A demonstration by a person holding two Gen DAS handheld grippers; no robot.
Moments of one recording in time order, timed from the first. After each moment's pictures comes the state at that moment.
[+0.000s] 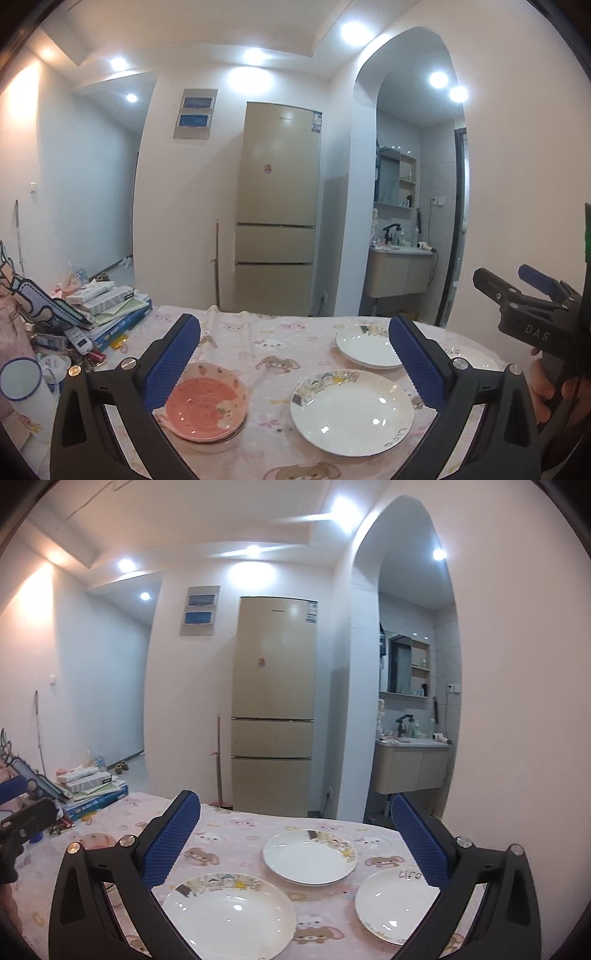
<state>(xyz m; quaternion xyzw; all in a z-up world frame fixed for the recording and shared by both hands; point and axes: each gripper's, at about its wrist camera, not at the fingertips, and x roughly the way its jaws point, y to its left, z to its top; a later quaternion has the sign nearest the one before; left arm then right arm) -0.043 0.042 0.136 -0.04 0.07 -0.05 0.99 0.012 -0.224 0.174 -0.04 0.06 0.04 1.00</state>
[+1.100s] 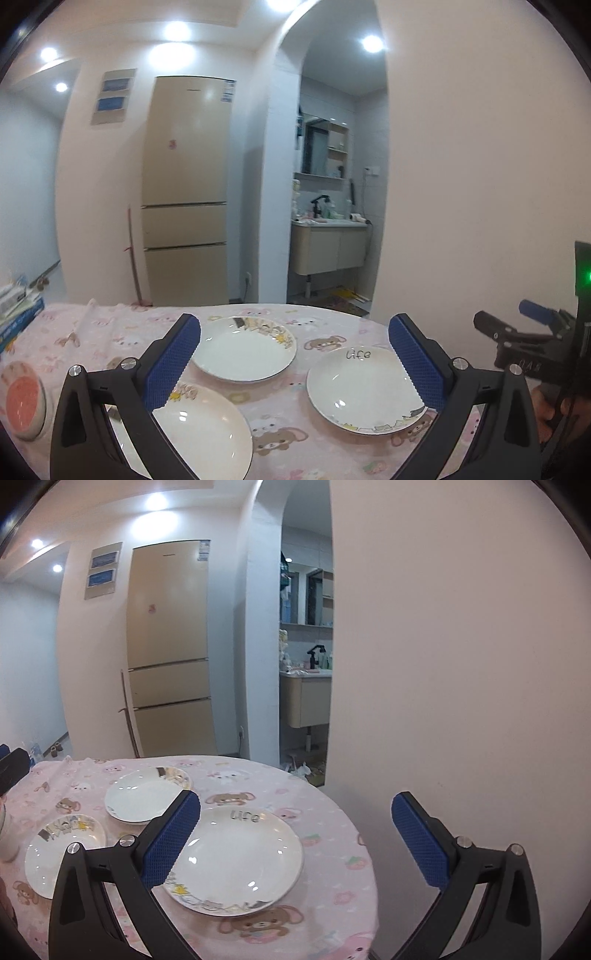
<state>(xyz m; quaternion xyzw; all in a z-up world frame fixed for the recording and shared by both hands) 0.053 -0.191 0.116 0.00 0.12 -0.18 0.98 0.036 -0.467 0.134 0.01 0.19 -0.11 0.98</state>
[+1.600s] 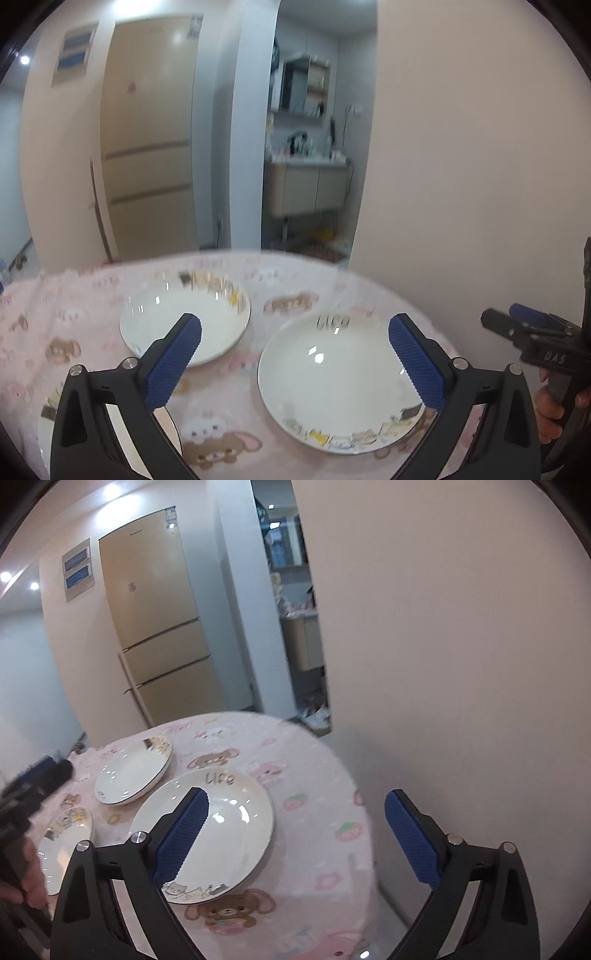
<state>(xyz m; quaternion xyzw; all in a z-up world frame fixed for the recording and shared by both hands) 0.148 -0.266 0.069 0.01 0.27 -0.21 0.94 0.088 -0.543 0.087 0.10 0.30 -0.05 0.95</state>
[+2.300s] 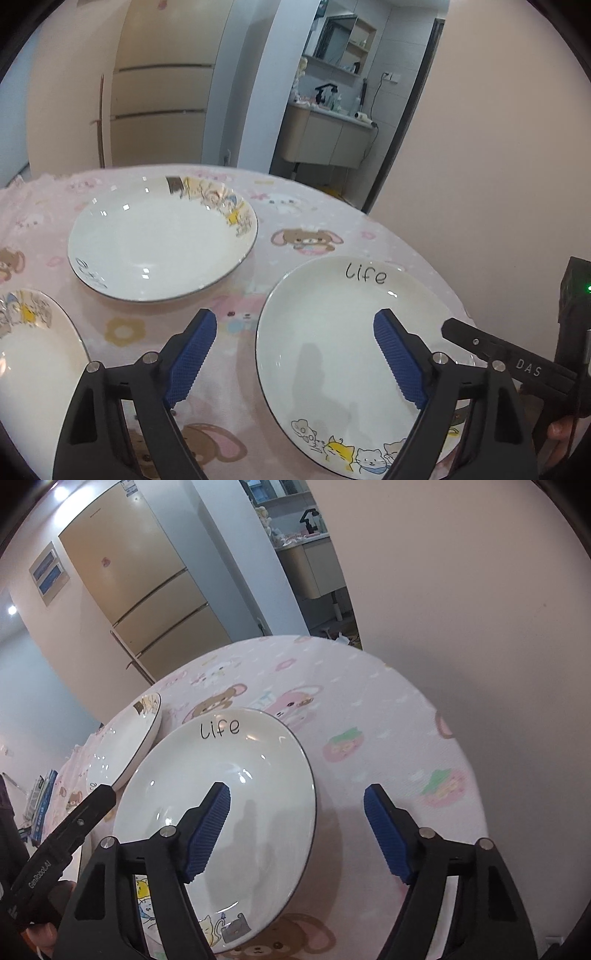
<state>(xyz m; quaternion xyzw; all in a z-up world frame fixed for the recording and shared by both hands) 0.207 -0.266 -0.019 -0.08 0.36 -0.21 0.91 0.155 -0.534 -0.001 0.19 0.40 -0.02 0.89</state>
